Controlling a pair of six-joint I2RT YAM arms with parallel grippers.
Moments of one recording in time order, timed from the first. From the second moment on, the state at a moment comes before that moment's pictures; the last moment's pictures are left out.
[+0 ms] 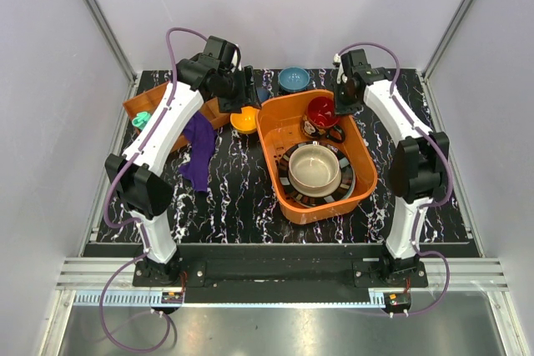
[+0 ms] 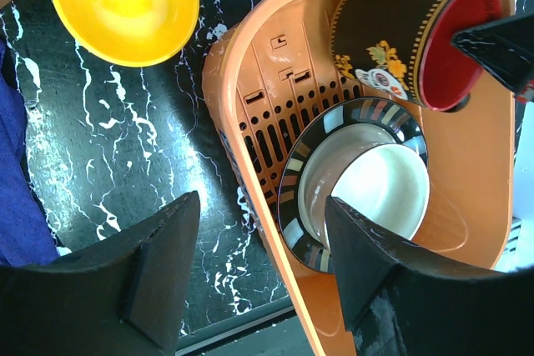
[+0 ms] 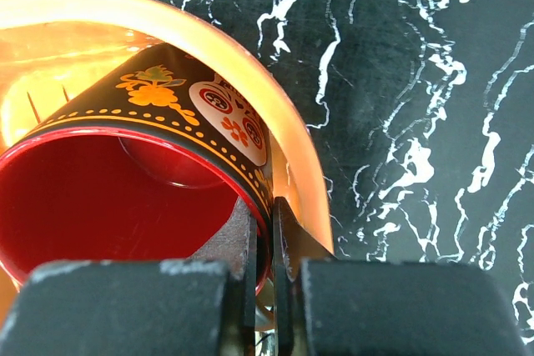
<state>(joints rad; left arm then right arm) -0.43 1.84 2.02 -1.07 0.16 -0.53 0.23 1.97 1.83 -0.86 -0.02 0.13</state>
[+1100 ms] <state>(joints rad) -0.40 1.84 2.03 -1.09 0.17 -0.53 0.25 2.13 1.97 -0.92 -0.02 0.08</state>
